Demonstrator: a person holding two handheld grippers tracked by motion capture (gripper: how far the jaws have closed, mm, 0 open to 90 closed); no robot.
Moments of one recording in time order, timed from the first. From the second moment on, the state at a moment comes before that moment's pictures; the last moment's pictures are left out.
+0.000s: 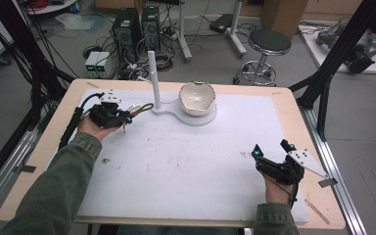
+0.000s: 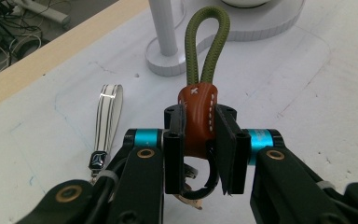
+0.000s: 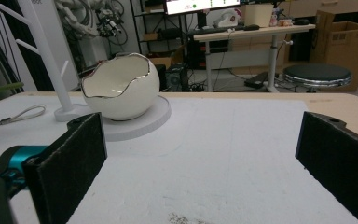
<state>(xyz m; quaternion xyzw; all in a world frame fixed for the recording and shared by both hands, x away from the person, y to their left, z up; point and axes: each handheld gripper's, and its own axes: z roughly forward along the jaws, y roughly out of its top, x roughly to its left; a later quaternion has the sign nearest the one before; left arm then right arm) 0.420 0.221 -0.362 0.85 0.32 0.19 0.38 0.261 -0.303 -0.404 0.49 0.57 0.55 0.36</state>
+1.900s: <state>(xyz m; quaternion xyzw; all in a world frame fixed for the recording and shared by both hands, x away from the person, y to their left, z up) 0.402 0.209 -0.274 0.84 0.27 0.27 0.39 0.260 -0.305 -0.404 0.50 0.56 0.55 0.36</state>
